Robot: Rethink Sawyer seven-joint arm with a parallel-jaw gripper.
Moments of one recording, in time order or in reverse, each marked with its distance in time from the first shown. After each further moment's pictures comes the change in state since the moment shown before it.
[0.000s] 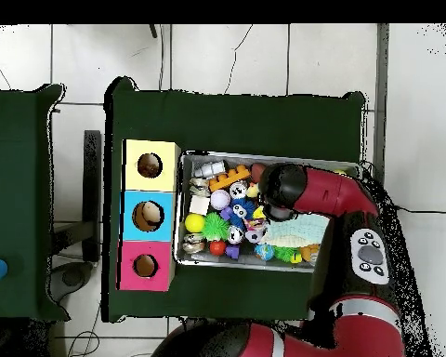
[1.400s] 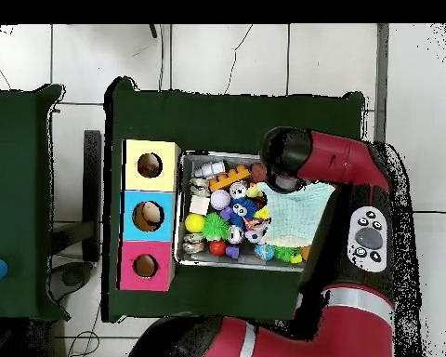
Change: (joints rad) arm 0.052 0.032 -0.064 -0.221 0.042 0.136 0.000
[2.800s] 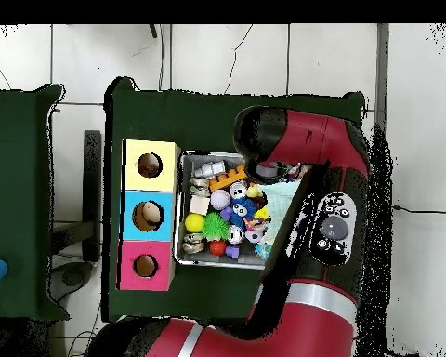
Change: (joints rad) arm 0.118 0.015 -0.104 -0.116 0.048 0.188 0.000
